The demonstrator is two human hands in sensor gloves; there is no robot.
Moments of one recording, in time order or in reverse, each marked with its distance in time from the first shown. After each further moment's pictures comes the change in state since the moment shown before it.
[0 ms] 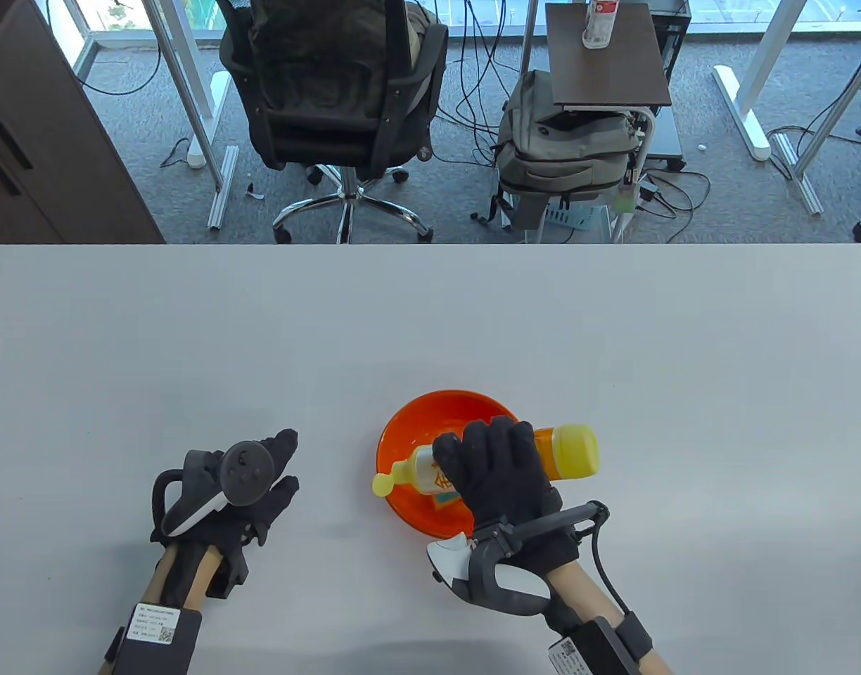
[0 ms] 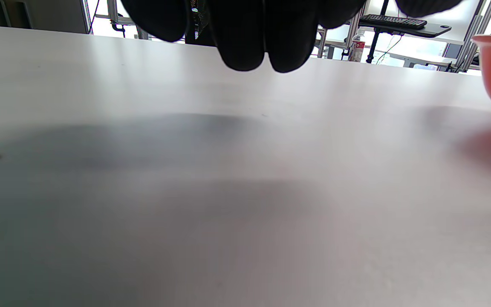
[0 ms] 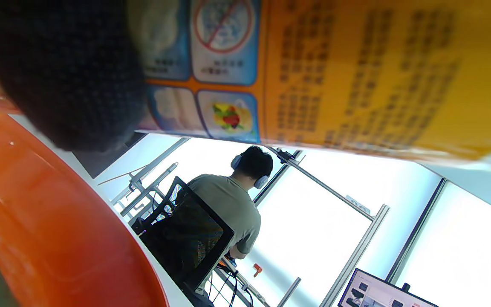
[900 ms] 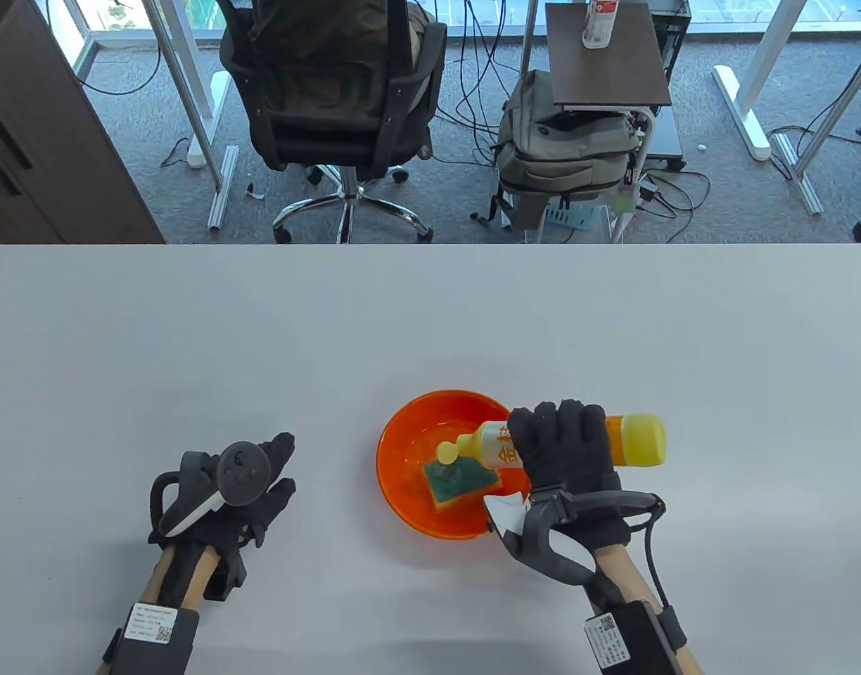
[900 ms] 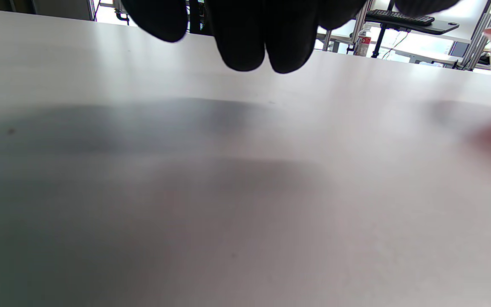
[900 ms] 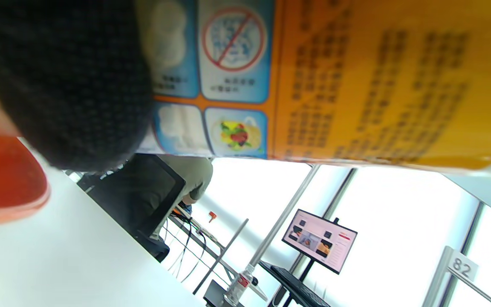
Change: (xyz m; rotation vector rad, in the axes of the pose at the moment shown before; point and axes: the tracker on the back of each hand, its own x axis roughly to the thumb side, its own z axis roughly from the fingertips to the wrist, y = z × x) left_hand -0.003 0.000 0.002 -0.022 0.013 0.026; right_hand -0.062 0.036 0.004 0.176 0.189 0.057
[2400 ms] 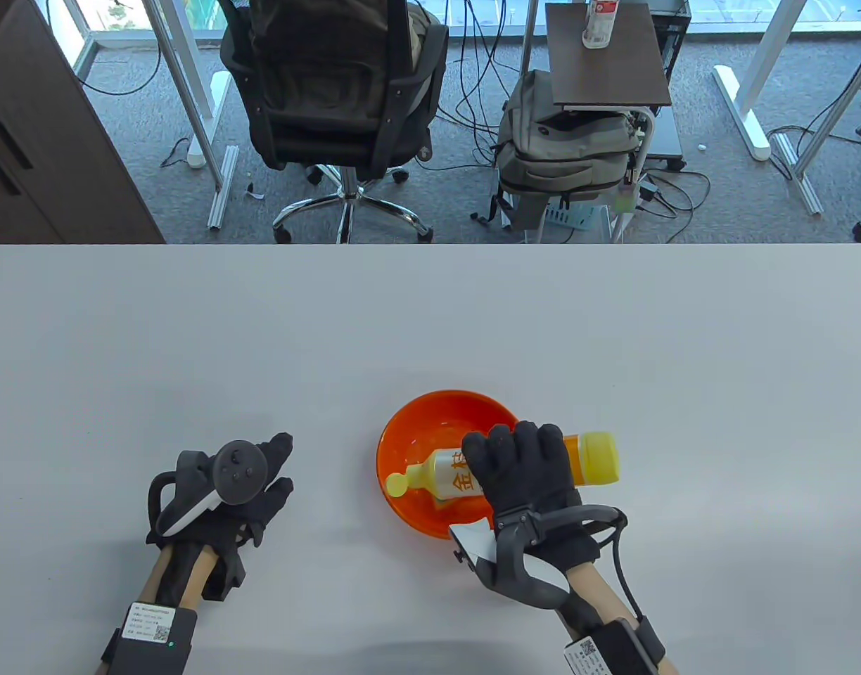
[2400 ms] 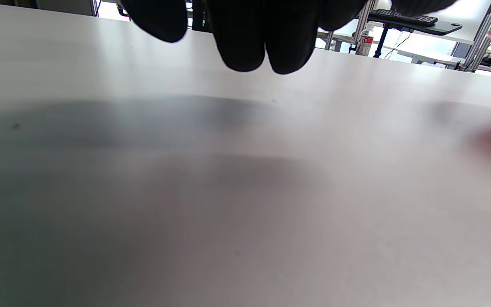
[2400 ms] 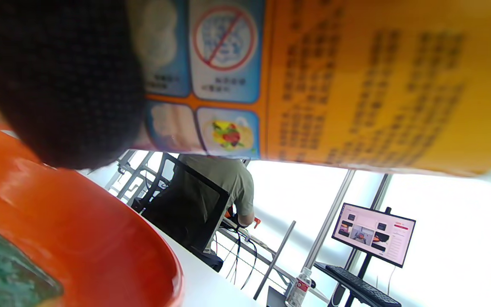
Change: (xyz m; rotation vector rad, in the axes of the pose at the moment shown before) left_hand -0.004 -0.001 -0.001 -0.008 0.005 0.014; right_hand 0.029 -0.036 0.007 -0.001 -0.075 -0.187
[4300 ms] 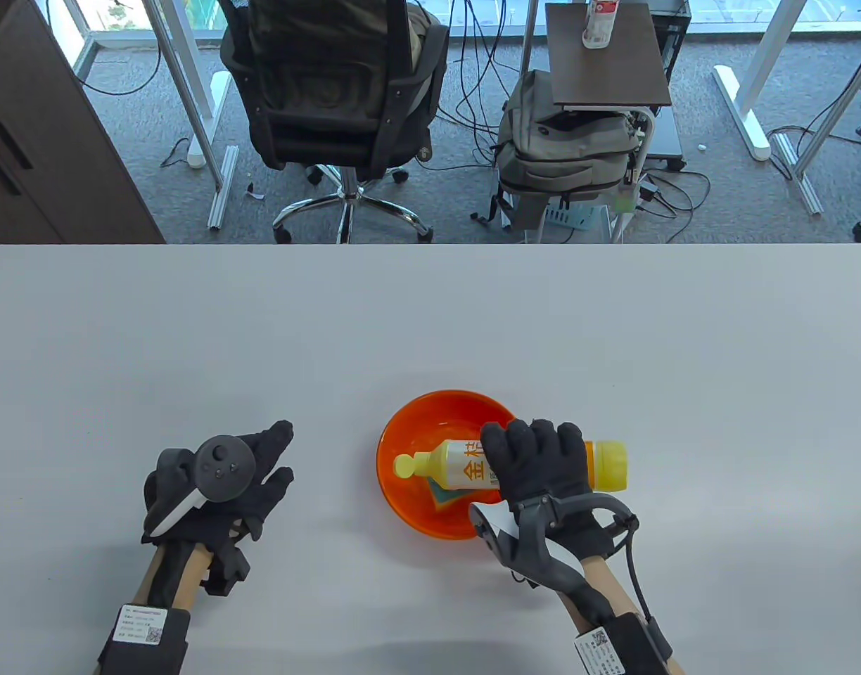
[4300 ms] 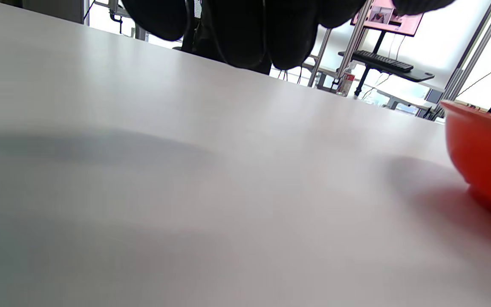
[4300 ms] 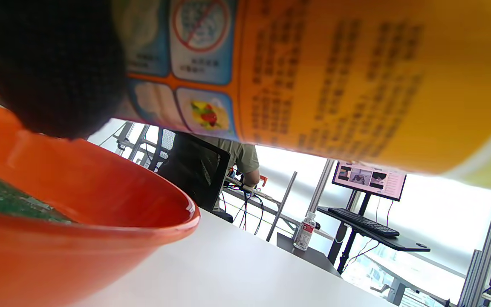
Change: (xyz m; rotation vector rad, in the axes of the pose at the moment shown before) left_hand 0.004 0.023 0.008 0.101 -0.059 0.137; right_hand -0.008 0.025 0.002 0.145 0.052 -0.125
